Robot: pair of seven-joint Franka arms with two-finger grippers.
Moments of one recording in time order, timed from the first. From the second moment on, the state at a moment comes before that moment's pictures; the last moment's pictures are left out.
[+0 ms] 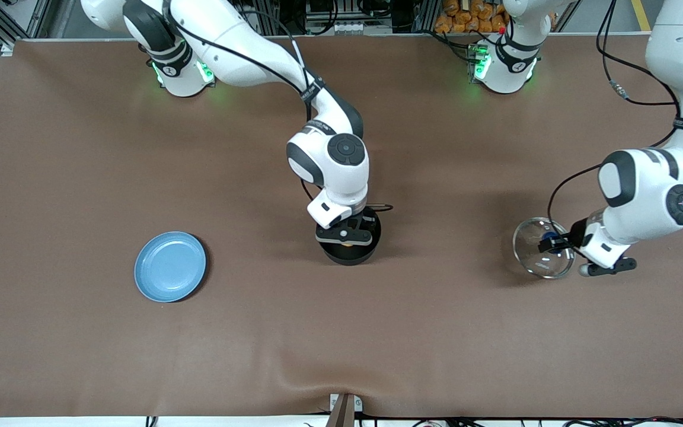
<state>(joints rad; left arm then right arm) 0.36 0.48 -0.34 -1.96 0.01 2.37 -0.10 0.78 0.89 0.00 -1.23 -0.16 2.23 0.96</state>
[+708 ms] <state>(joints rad) 0.34 0.51 -0.35 -1.97 0.01 2.41 -0.11 0.78 0.93 -0.01 -1.22 -0.16 2.25 0.96</state>
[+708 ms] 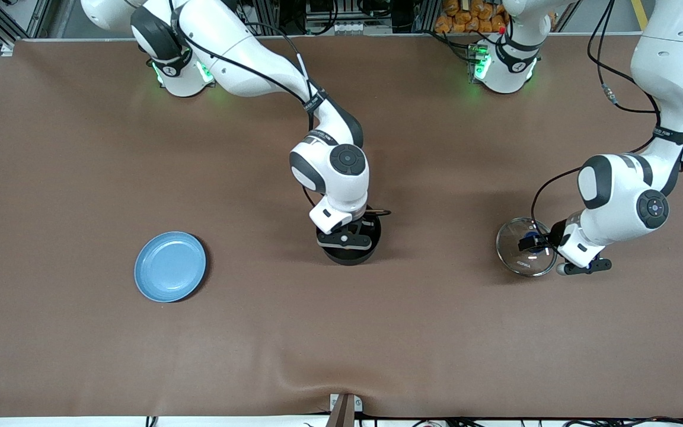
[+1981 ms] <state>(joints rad) 0.33 0.11 -0.46 -1.56 0.01 1.64 -0.23 0.77 0.89 -0.02 -1.17 -0.16 2.18 0.97</state>
